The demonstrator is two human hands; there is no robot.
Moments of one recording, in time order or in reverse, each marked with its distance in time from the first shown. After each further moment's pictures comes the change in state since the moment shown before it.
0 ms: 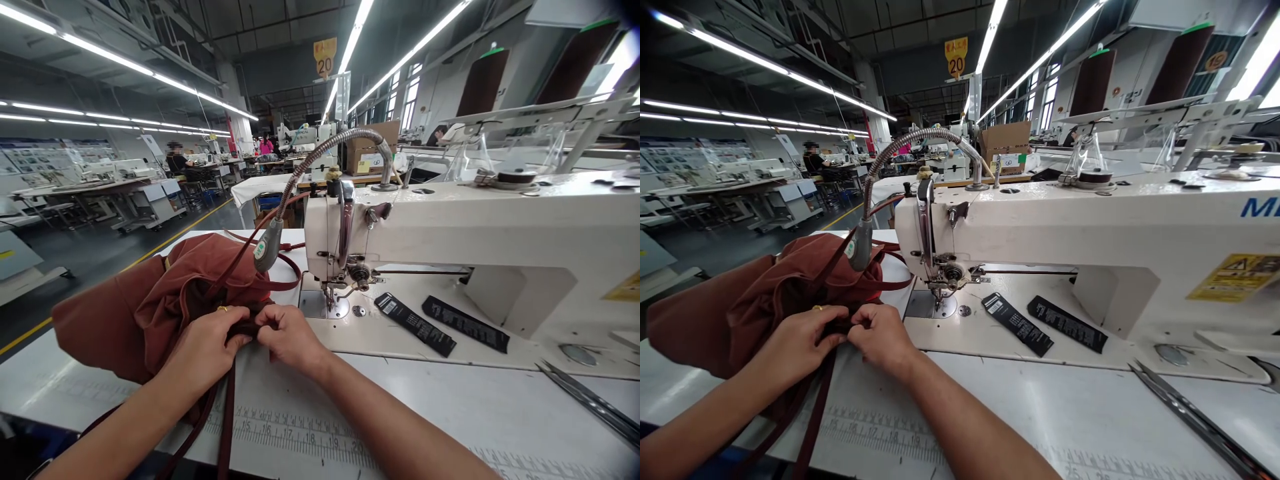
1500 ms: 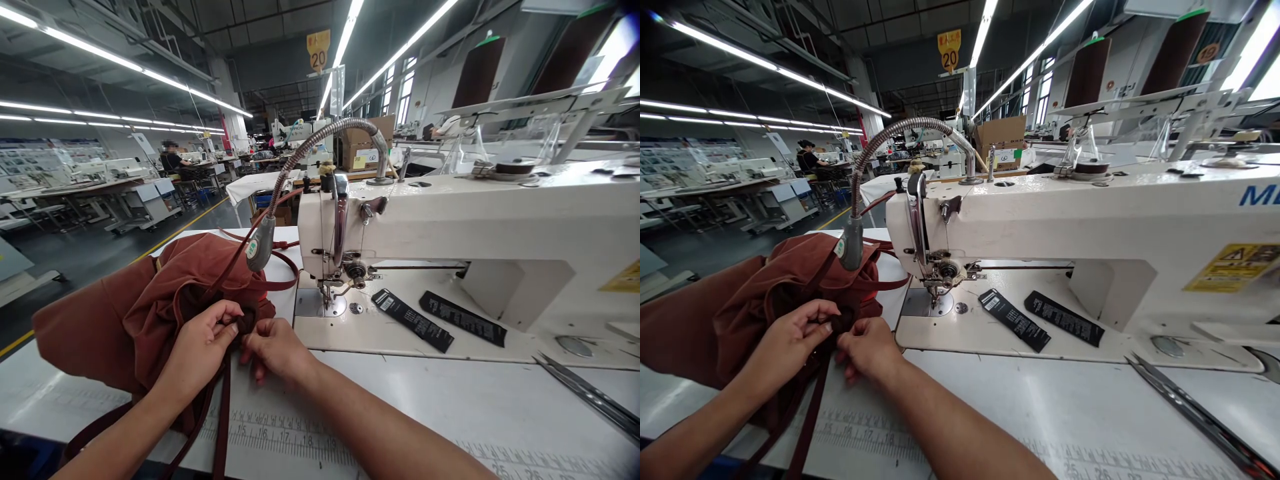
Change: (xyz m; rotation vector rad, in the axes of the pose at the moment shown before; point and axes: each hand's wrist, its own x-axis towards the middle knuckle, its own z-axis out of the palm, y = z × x) left_hand 0.000 0.006 0.006 -0.597 0.094 -0.240; right_hand 0.002 0.012 0.019 0.303 -0.033 0.301
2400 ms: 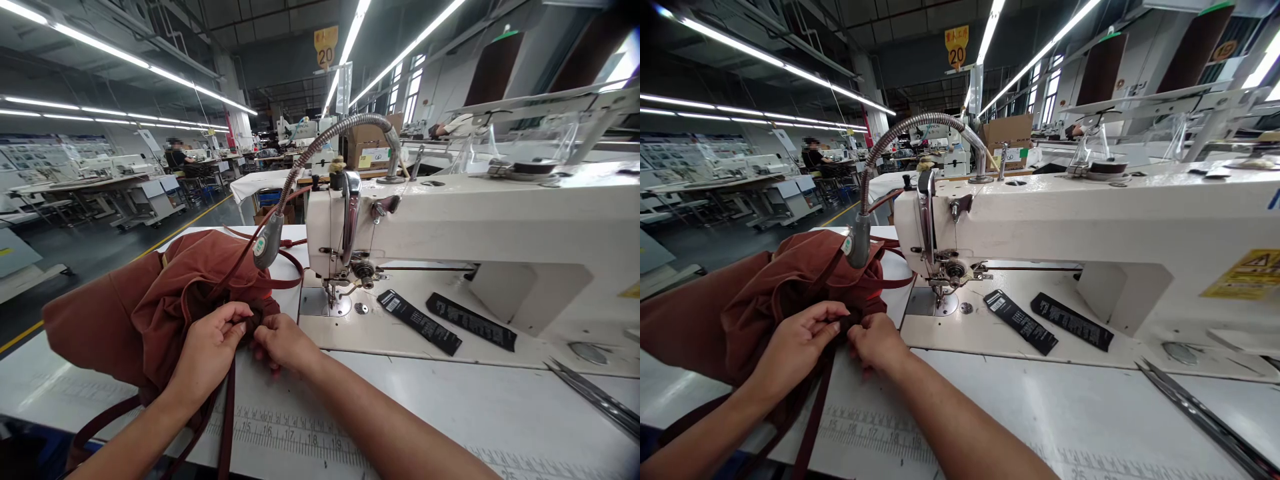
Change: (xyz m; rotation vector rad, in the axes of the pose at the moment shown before) left_hand -0.004 0.004 0.008 -0.050 0.126 0.028; right_hand 0.003 -0.007 -0.009 -0.124 0.002 0.047
